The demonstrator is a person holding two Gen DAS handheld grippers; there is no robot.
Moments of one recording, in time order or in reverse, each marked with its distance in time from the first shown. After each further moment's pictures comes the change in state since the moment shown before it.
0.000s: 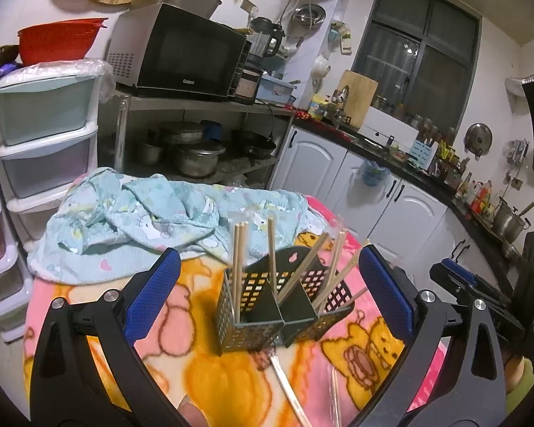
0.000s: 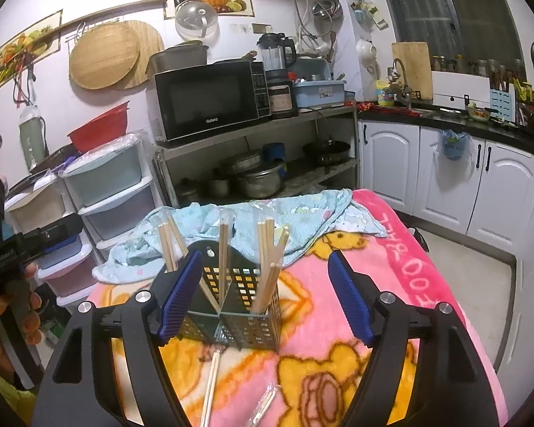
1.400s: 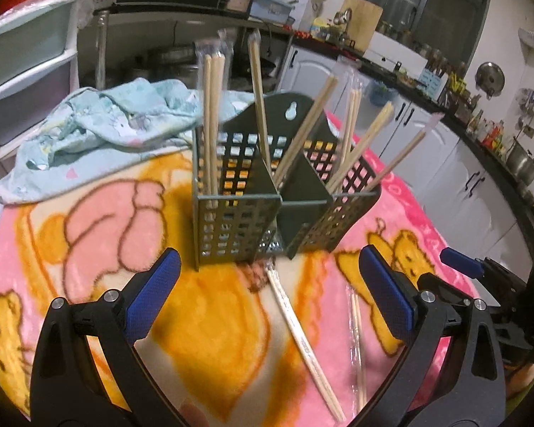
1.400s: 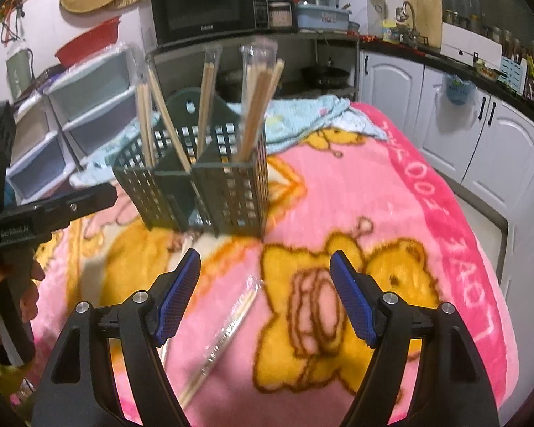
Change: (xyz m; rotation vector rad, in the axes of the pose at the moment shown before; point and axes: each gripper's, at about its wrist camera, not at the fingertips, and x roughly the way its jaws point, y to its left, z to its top) left arm 0.070 -0.019 -0.099 0.039 0.297 0.028; right arm 0.037 -0.005 -0.102 -0.058 0.305 -0.040
